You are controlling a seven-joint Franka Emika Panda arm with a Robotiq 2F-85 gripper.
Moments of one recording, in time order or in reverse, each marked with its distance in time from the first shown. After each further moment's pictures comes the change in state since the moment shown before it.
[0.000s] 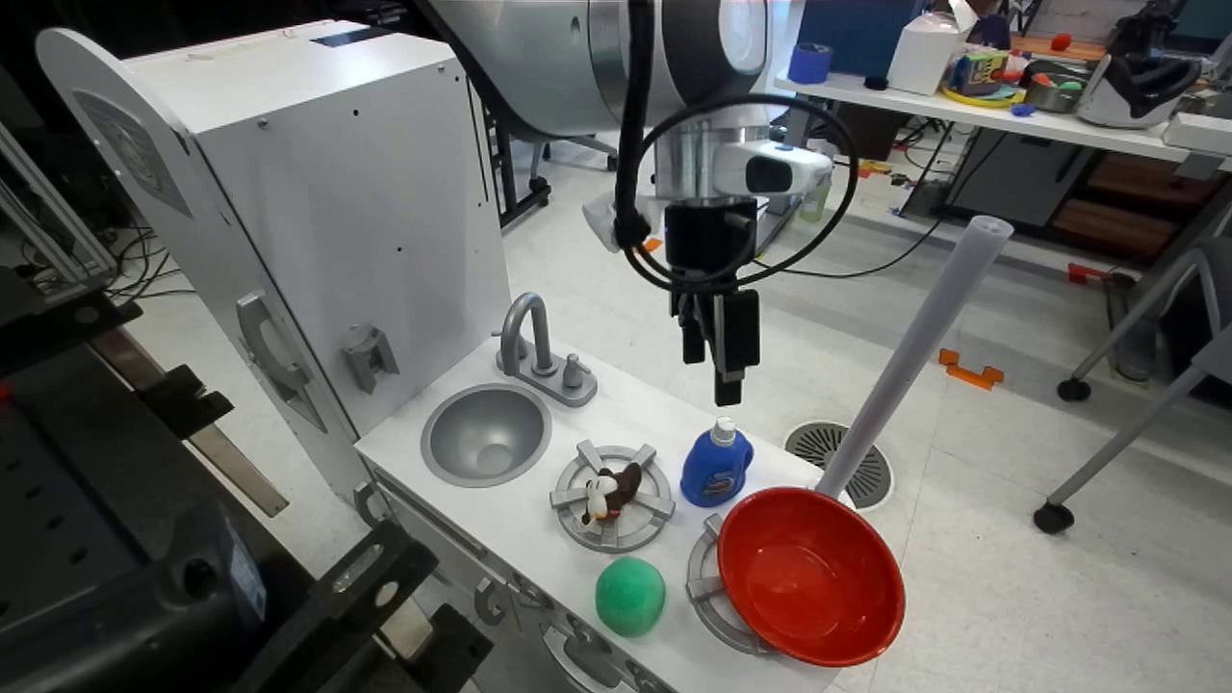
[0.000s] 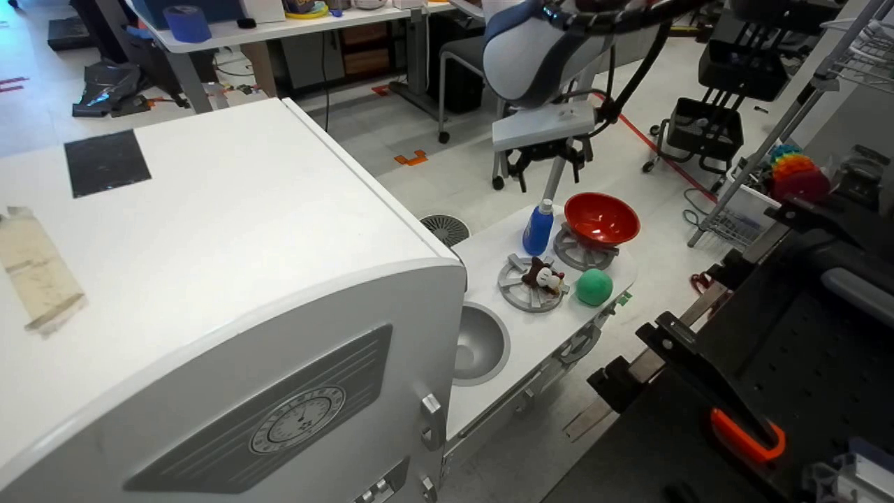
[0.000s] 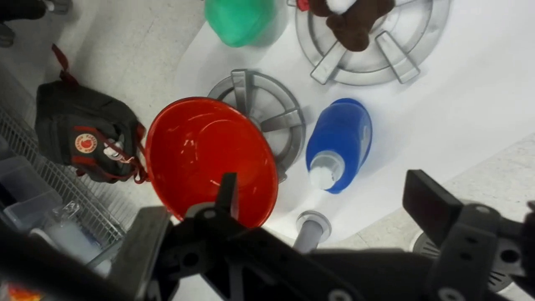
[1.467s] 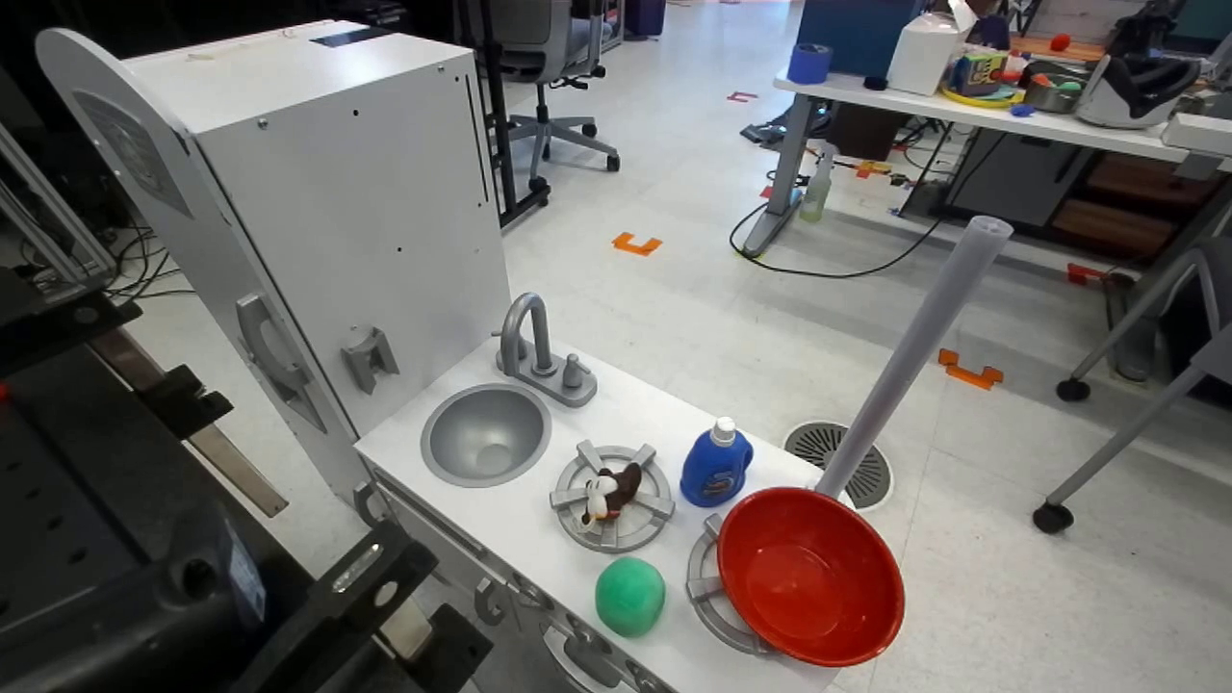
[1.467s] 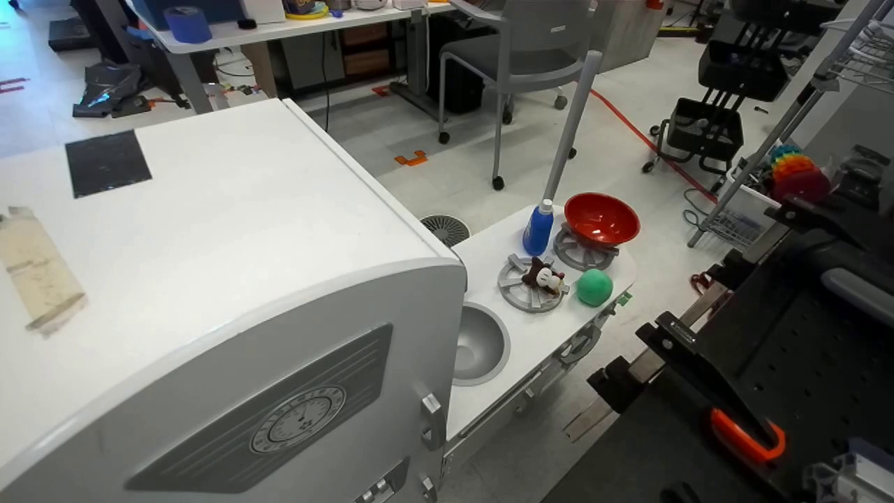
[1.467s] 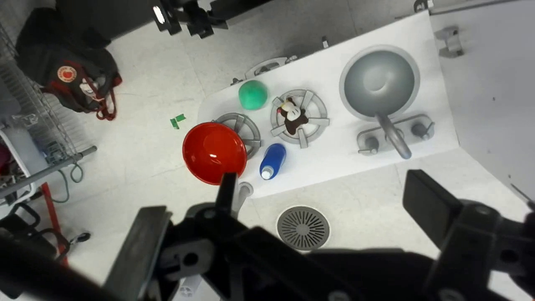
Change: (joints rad) arm -0.097 -1.307 0.392 -1.116 -0.103 -0.040 -0.222
